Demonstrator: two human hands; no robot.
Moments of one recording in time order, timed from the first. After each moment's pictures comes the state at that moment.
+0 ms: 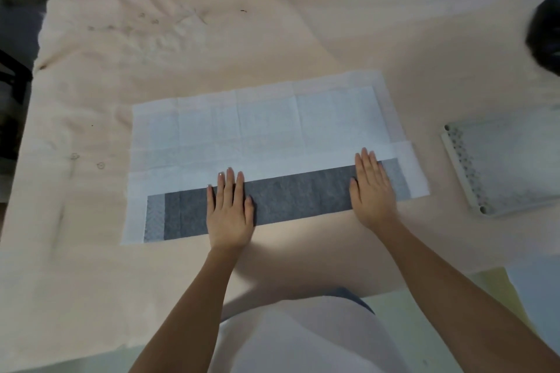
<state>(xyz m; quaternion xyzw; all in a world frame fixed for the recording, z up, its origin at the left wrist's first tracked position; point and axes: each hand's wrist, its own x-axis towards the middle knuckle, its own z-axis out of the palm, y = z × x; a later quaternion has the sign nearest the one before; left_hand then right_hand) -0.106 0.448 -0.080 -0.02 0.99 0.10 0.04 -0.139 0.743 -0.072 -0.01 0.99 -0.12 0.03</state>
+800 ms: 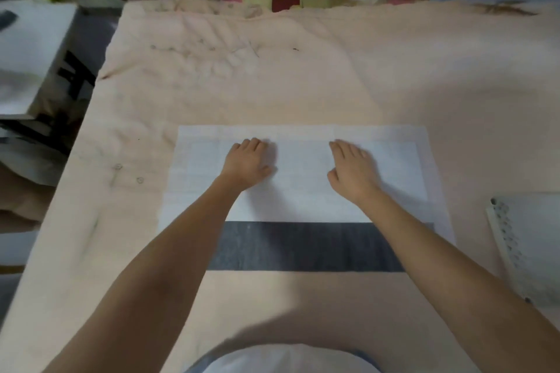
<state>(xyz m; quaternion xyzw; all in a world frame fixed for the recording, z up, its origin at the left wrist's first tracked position) -0.284 0.392 -0.014 0.09 0.99 0.06 0.12 -0.293 0.640 -0.007 -0.17 0.98 -0.03 0.08</state>
